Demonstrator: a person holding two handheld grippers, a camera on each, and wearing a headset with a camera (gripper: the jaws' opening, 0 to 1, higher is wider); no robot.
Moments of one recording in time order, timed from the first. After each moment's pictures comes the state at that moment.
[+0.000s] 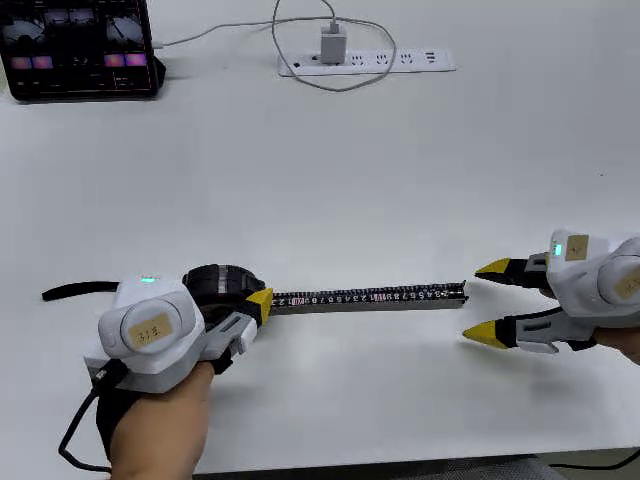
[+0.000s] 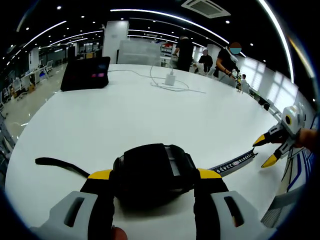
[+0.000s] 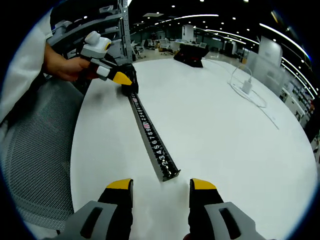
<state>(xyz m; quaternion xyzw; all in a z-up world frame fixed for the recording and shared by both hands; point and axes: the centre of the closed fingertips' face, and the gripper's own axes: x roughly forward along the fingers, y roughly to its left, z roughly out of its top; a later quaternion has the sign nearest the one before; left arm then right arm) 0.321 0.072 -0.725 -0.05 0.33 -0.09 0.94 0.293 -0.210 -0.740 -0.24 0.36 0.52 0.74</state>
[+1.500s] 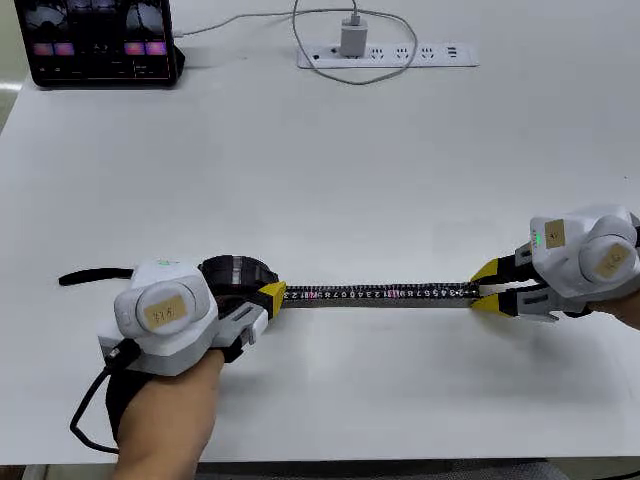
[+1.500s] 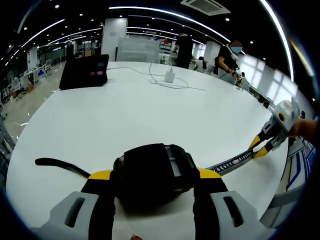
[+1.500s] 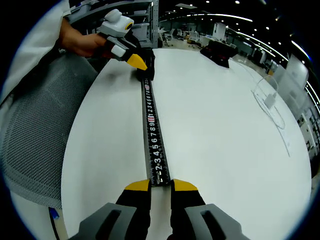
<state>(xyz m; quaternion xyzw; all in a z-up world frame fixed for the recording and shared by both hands) 0.321 0.072 -0.725 -0.05 0.34 -0.09 0.93 0.304 -0.203 -0.751 -0.32 0.35 0.58 0.66</state>
